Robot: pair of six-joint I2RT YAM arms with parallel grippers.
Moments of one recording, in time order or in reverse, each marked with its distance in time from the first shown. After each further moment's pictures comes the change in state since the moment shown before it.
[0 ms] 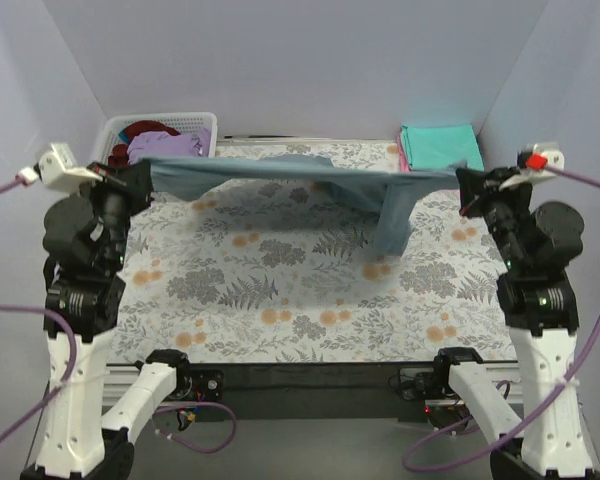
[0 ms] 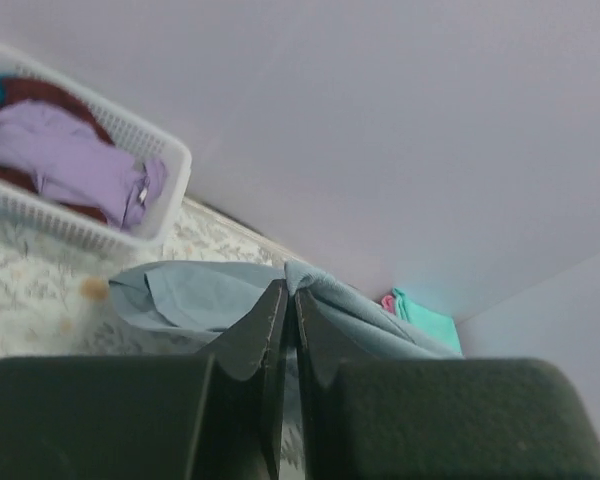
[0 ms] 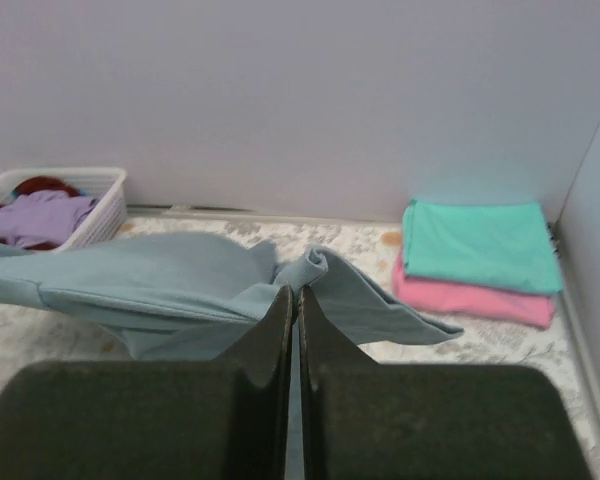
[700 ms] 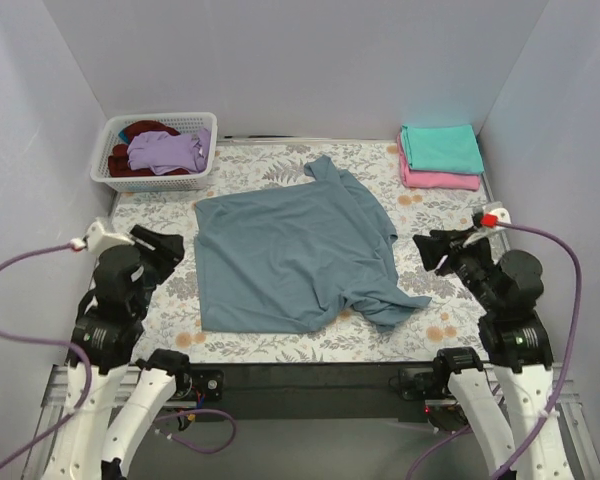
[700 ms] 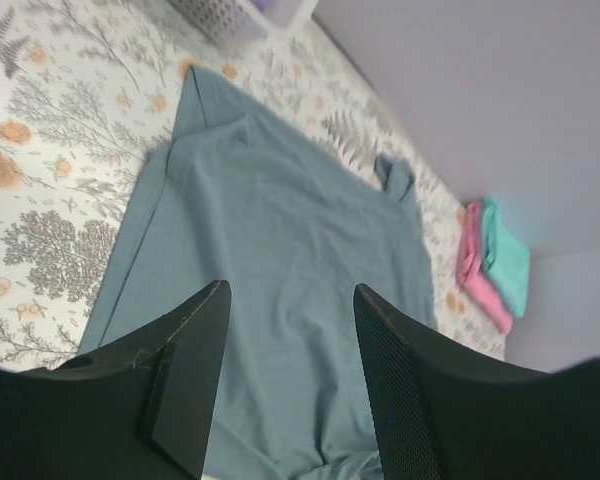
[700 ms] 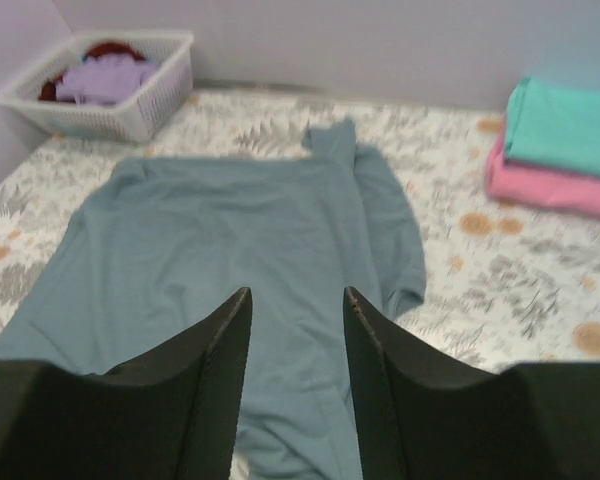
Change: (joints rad) left arm -0.101 -0.397 -0.454 -0.324 -0.146 -0.307; right arm 0.061 -0.441 -0.448 -0.083 -0.160 0.022
